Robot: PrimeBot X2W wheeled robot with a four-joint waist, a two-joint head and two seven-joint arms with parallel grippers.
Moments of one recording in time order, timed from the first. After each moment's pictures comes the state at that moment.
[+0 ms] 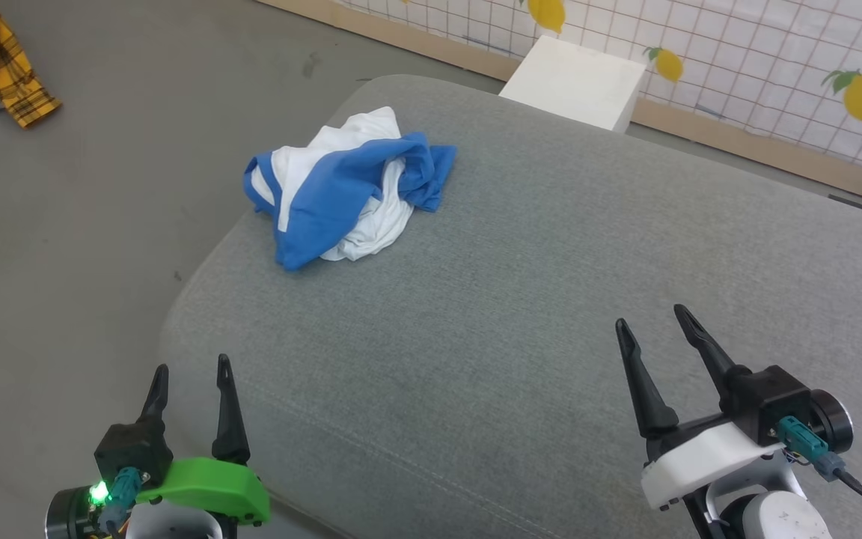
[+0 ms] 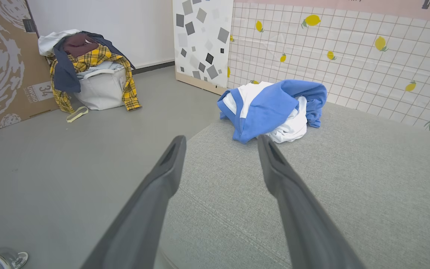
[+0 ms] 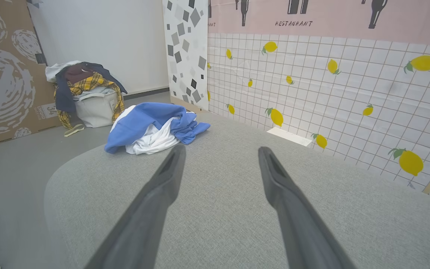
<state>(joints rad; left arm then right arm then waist) 0.03 0.12 -0.05 0.06 -0.21 0.12 -0.19 -0.04 -0.05 0.09 0.05 0.05 0.13 -0.12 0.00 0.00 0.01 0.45</state>
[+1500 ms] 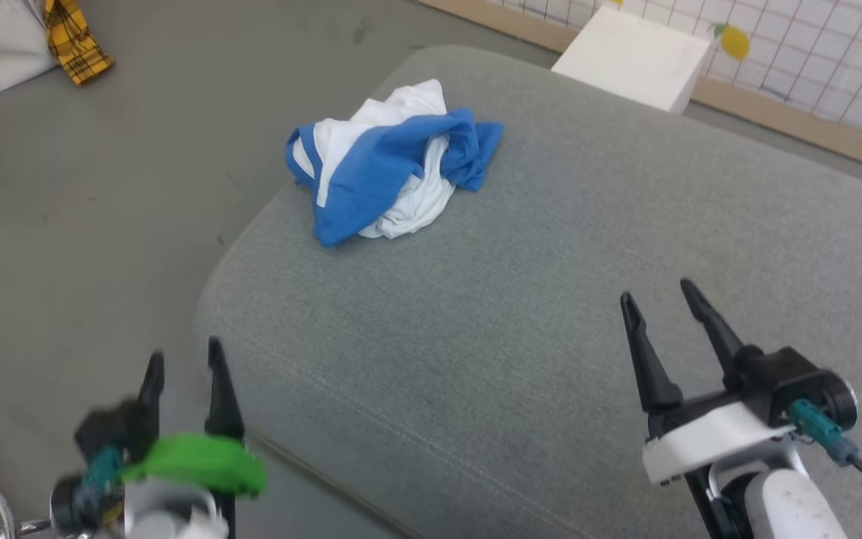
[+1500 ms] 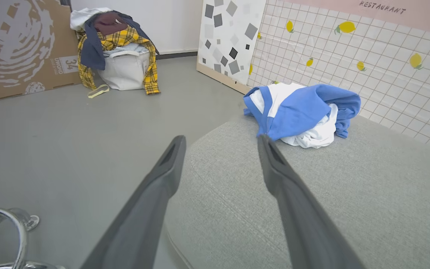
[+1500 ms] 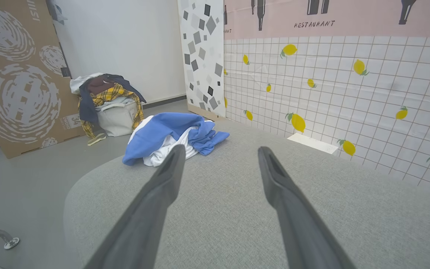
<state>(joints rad) -0.01 0.13 -0.06 0.10 -0.35 0.14 -0.23 -0.08 -0.05 0.09 0.05 0.08 0.13 -0.16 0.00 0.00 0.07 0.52</state>
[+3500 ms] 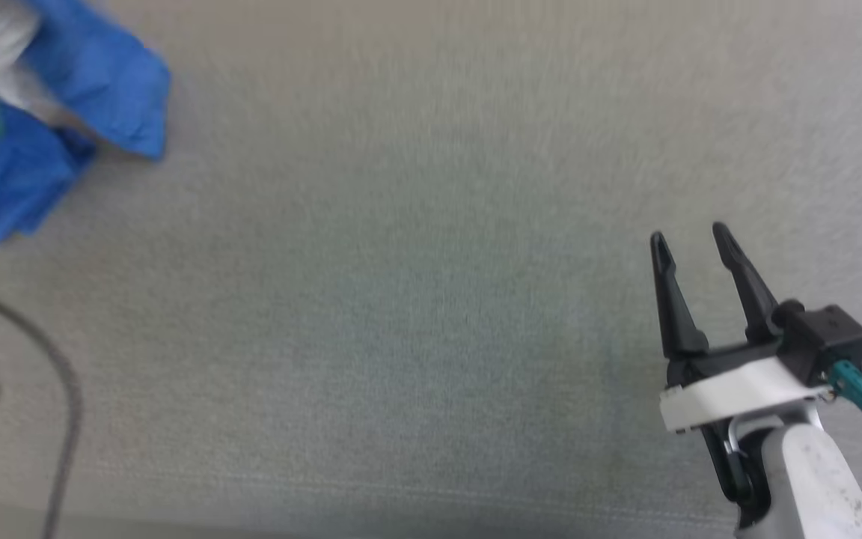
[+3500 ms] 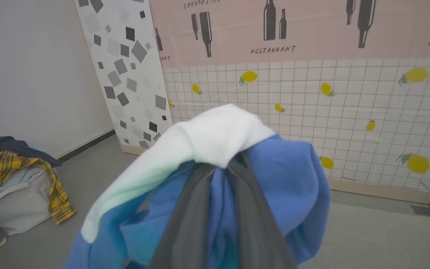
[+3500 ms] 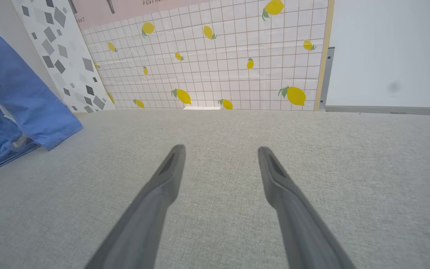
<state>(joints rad) -0.77 0.52 -0.03 0.24 -0.39 0.14 0.05 -0.19 -0.05 0.05 0.09 0.14 0.13 -0.22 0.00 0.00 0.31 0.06</state>
